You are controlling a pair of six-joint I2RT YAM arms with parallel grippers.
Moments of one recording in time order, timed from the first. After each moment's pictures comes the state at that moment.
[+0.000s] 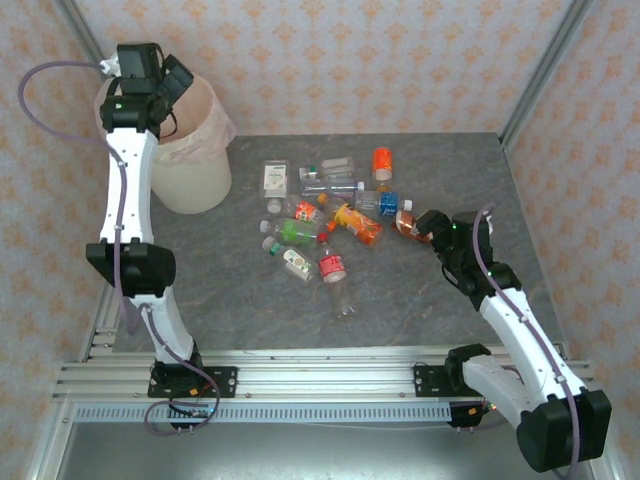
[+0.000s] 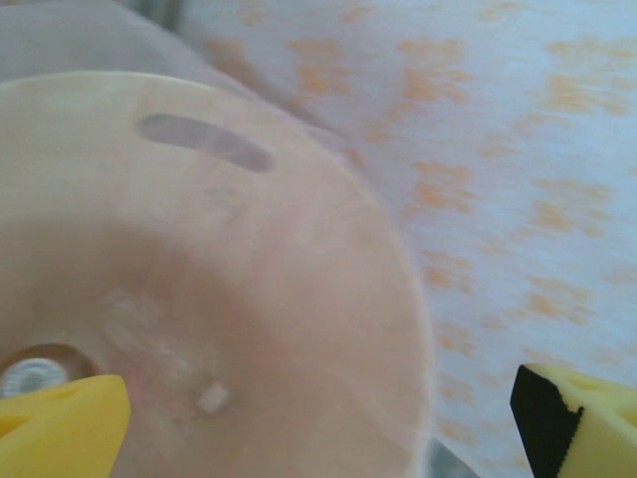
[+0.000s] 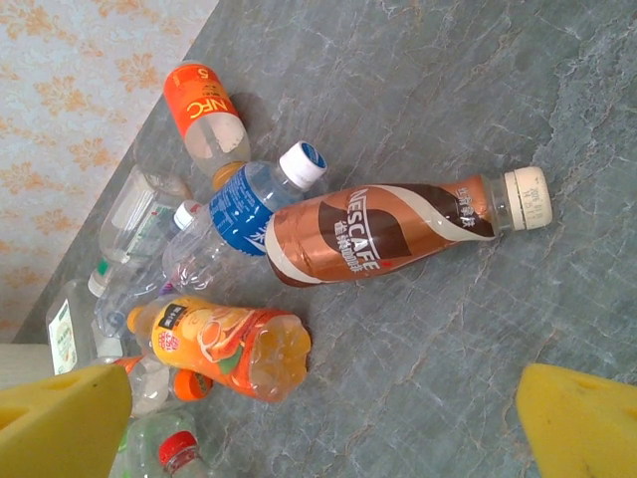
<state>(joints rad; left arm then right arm) 0.10 1.91 2.32 -0.88 -0.18 -0.72 0.18 0.88 0.69 -0.47 0.07 0.97</state>
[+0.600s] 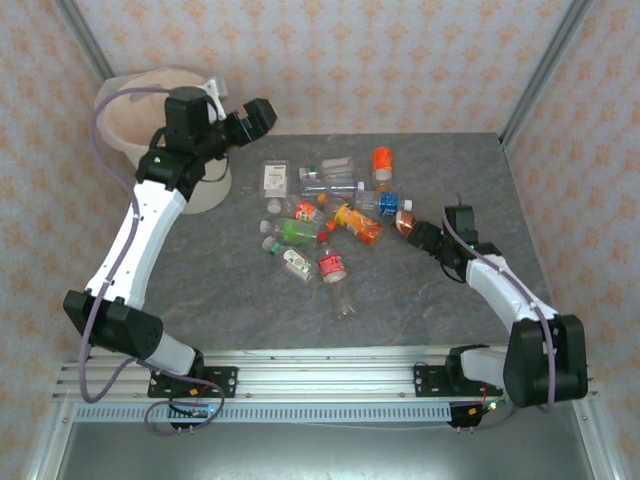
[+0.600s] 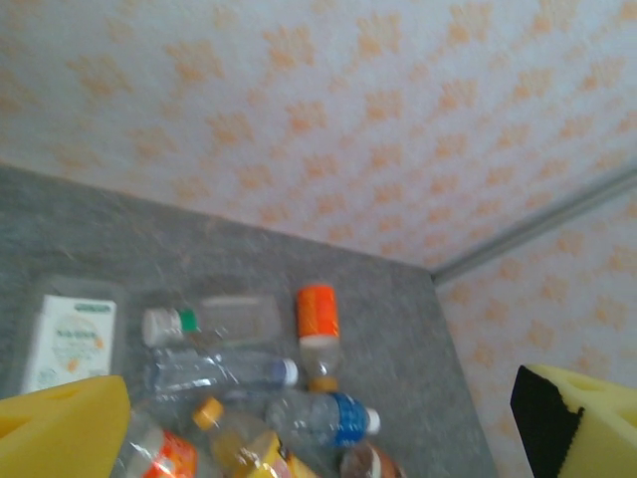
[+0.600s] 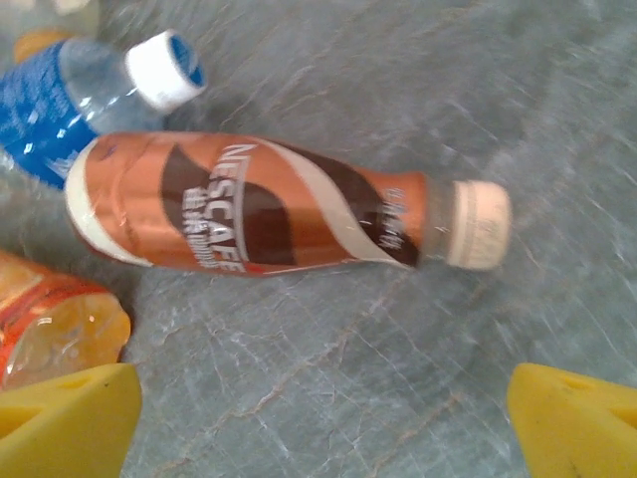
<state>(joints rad) -0.20 1.49 1.67 -0.53 0.24 -0.64 0.11 1.24 0.72 -0.37 0.00 0.53</state>
